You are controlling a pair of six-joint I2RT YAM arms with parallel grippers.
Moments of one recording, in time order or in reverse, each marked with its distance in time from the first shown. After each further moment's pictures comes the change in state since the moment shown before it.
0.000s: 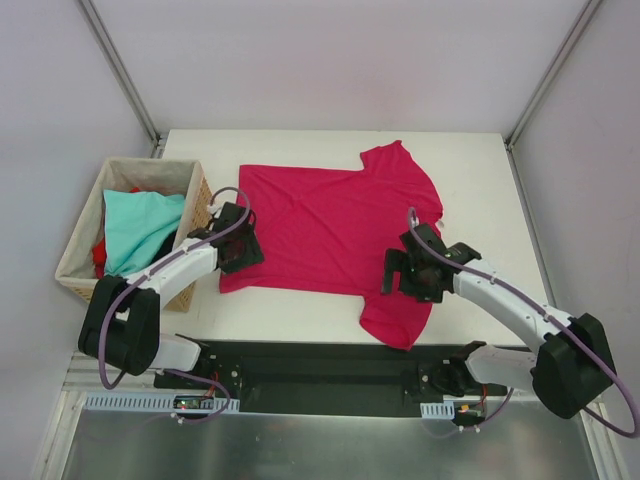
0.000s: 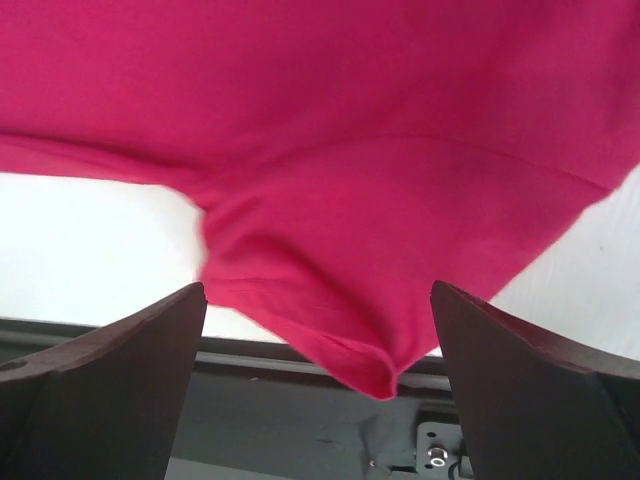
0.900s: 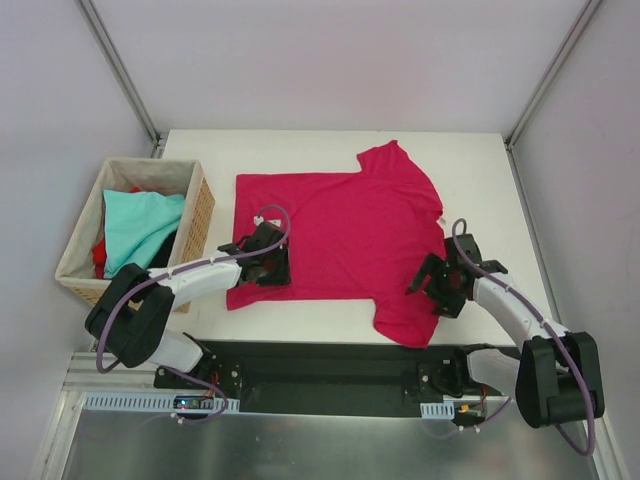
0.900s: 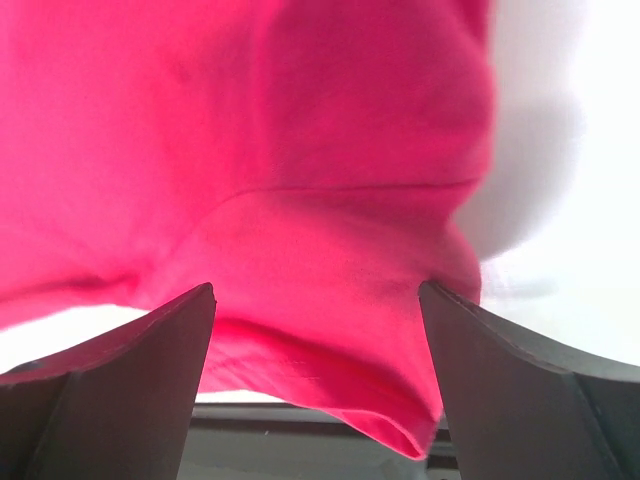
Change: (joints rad) left arm -0.287 0.089 -0.053 0.196 0.110 0.078; right arm -0.377 -0.045 -0.268 0.156 -0.143 0.069
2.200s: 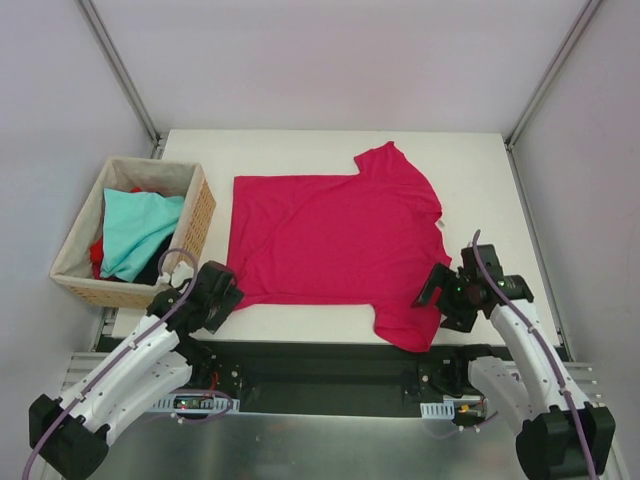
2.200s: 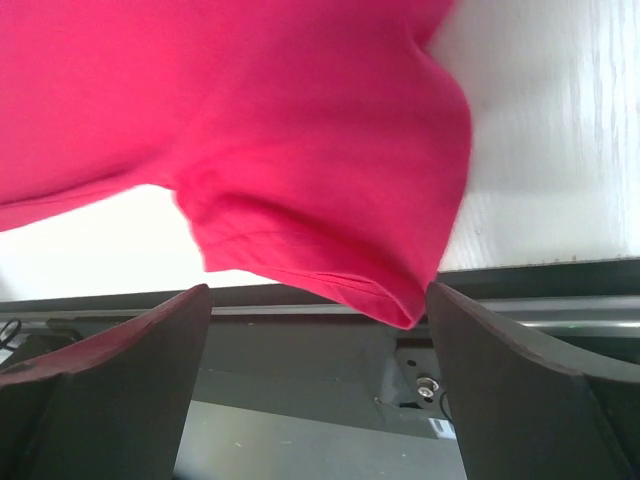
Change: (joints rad) left arm 0.082 -0.796 -0.242 -0.636 -0.283 -0.768; right arm -0.072 -0.325 0.034 -0.358 -0.107 -0.114
